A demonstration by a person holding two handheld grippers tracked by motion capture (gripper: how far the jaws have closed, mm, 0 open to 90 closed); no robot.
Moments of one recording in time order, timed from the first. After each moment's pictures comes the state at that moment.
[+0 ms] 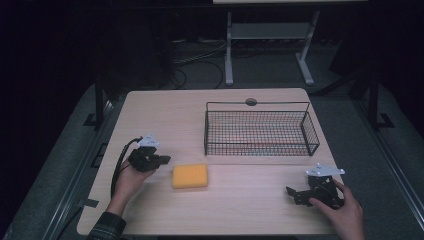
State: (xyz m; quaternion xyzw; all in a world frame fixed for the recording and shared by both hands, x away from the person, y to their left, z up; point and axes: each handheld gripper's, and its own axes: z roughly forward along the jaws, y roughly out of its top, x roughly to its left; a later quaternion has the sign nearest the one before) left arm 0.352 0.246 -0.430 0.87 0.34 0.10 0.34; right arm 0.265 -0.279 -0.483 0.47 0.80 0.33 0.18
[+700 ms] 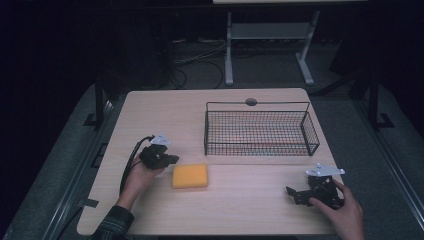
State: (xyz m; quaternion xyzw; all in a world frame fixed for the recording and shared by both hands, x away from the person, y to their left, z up) left arm 0.365 0.224 -0.441 0.88 0.33 0.08 0.33; right arm 0.265 -0.279 -0.483 0.47 0.80 0.34 0.18
